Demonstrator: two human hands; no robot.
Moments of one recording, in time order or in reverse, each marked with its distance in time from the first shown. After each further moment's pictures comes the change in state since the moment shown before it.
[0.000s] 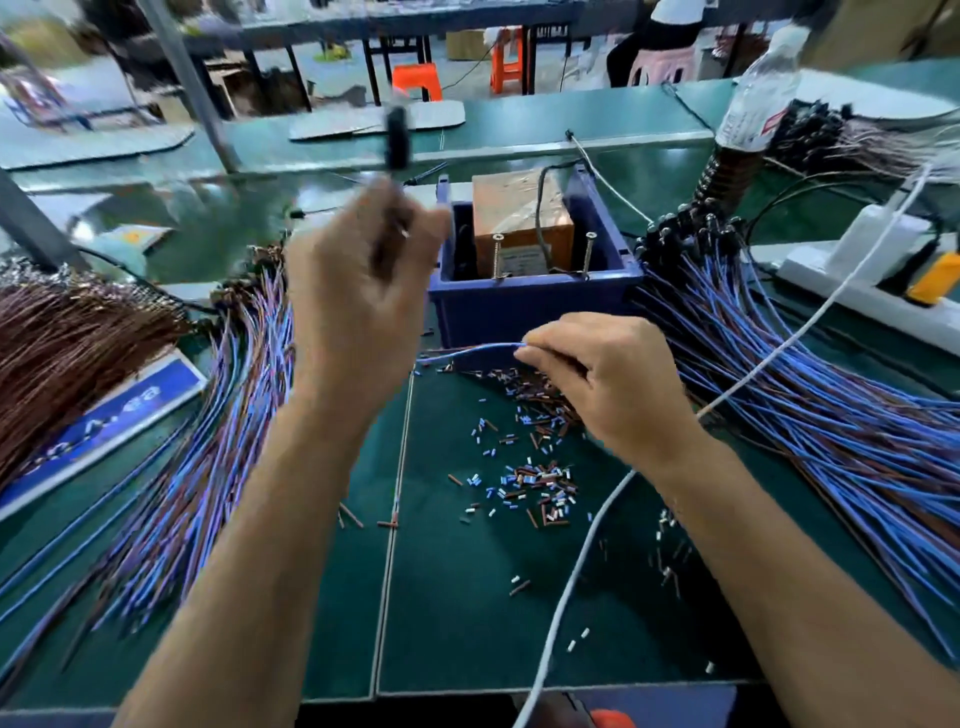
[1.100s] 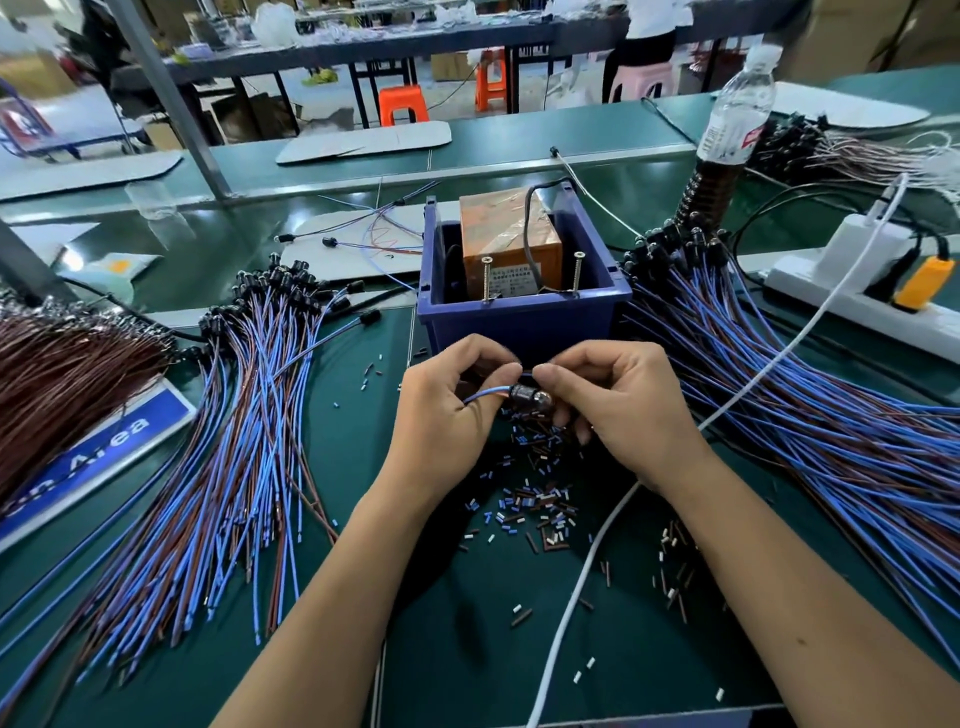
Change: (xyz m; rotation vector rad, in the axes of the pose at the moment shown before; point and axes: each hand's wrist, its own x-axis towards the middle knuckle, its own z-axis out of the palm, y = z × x) left_hand -0.078 -0.022 0.070 -0.390 -0.342 -0.281; right_hand -0.014 0.012 0.007 0.778 0.018 0.563
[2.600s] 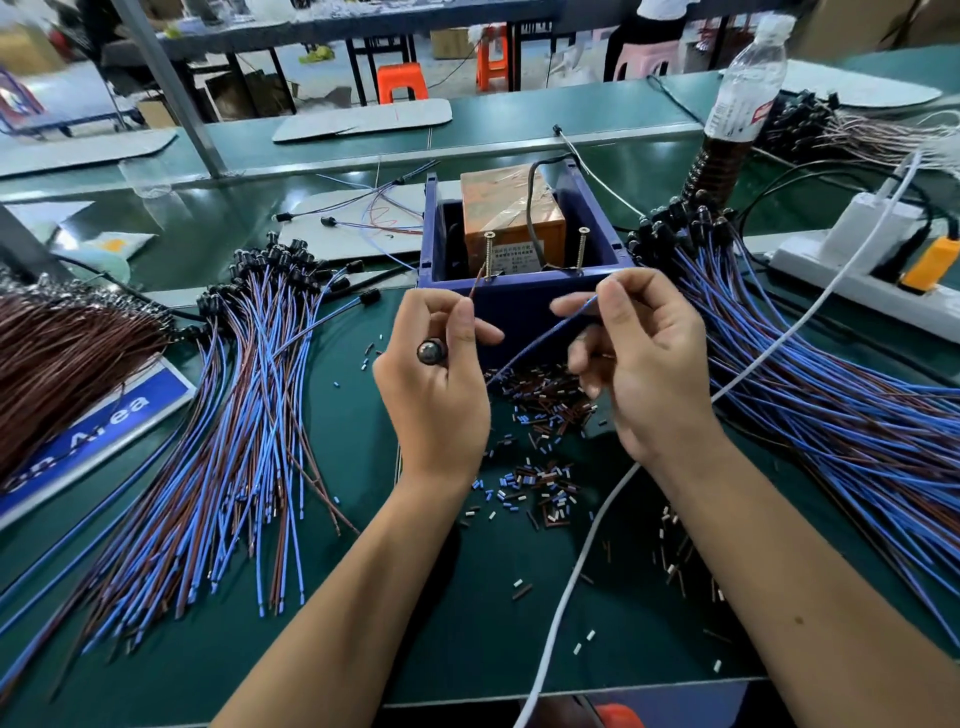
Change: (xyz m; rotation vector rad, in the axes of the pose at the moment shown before) left_hand -0.004 0.023 0.017 -0.083 0.490 -0.018; right_hand 0.001 -0.016 0.009 0.353 0.256 -0.063
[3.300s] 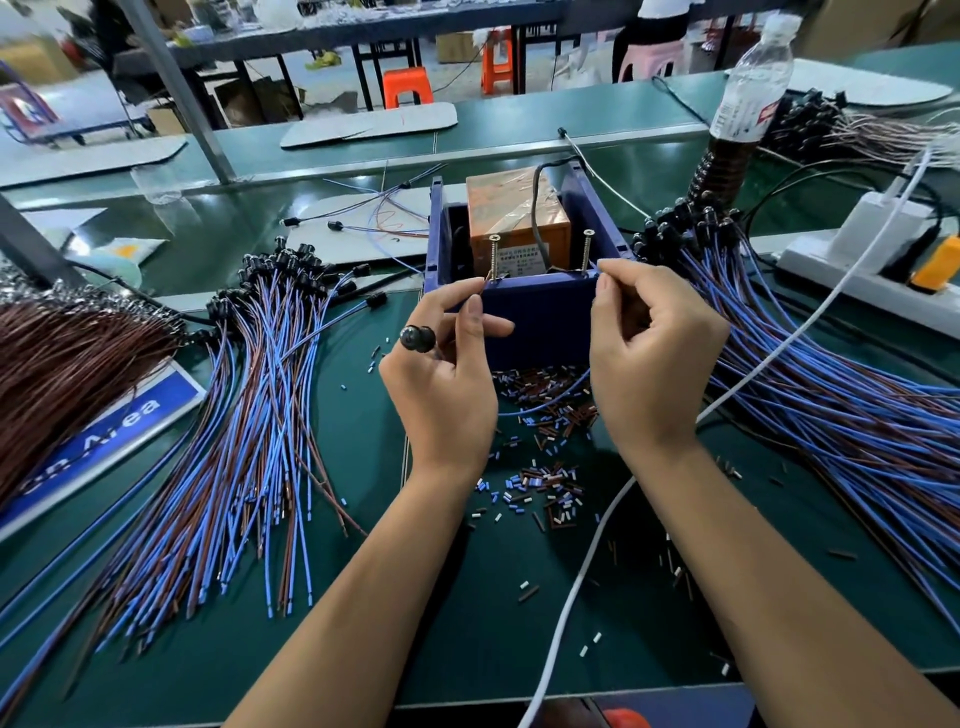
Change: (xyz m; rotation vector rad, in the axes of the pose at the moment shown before) left_hand 0.003 -0.004 0.007 -0.044 0.047 -0.024; right_hand 0.005 -0.003 0.015 -0.842 0.344 -0.609
